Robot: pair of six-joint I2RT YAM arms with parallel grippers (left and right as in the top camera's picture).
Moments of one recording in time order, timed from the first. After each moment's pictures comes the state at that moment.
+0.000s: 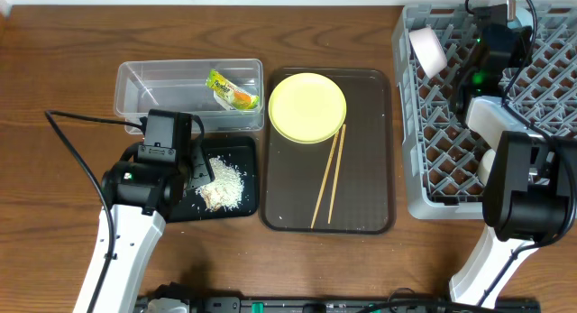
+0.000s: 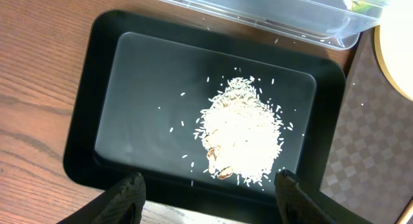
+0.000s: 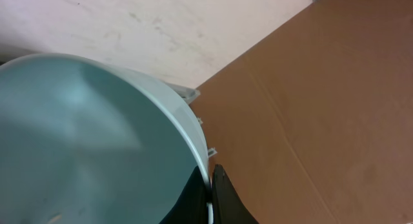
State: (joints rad) left arm -0.15 1.14 1.01 -1.02 -0.17 -0.43; right arm -0.10 2.06 1.28 0.63 0.74 -0.72
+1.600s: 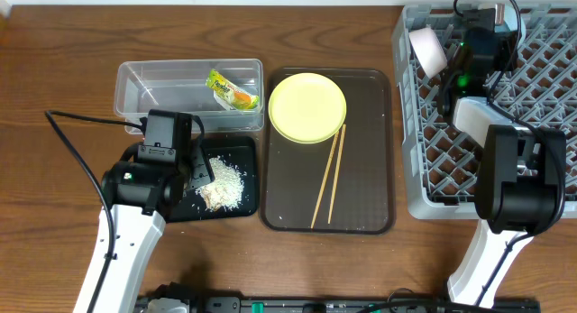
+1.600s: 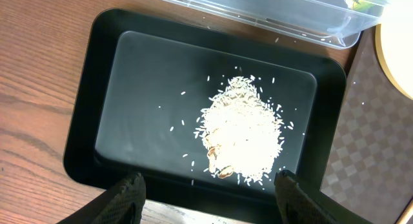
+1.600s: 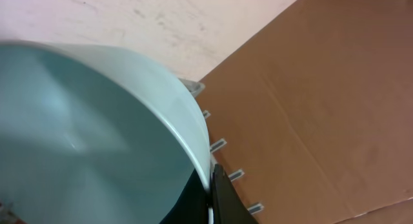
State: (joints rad) left arm -0.15 1.14 1.01 -1.02 -0.17 -0.43; right arm -0.05 2.11 1.28 0.69 0.84 -0.67
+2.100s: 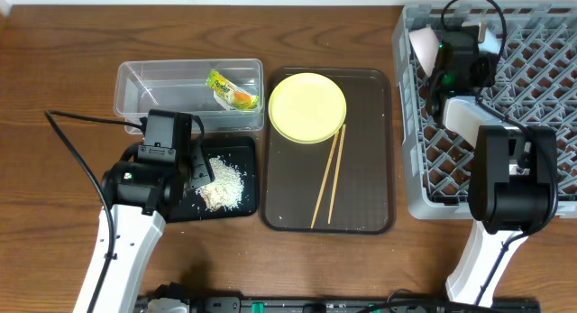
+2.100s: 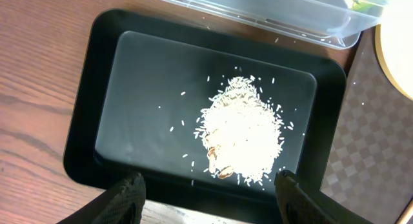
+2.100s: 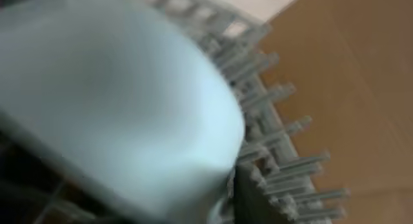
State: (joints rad) left arm -0.15 1.14 1.01 -1.02 -0.17 -0.43; right arm 0.01 2.11 1.29 0.28 0.81 -0.34
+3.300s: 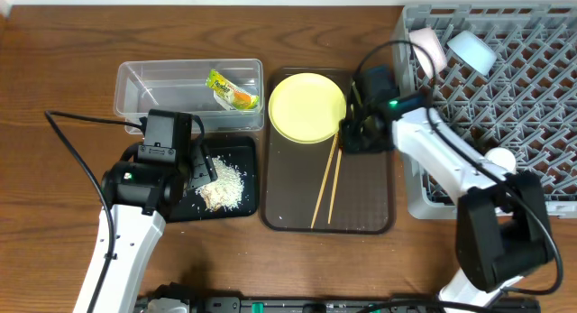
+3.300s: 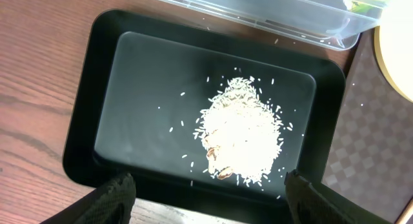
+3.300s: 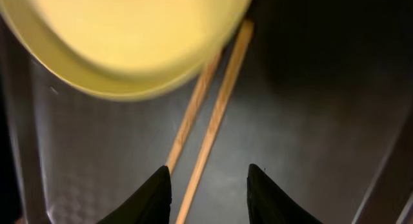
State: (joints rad) left arm -0.15 1.14 1.01 -1.02 -0.17 -0.44; right arm 0.41 1.84 1.27 -0.75 -0.19 0.35
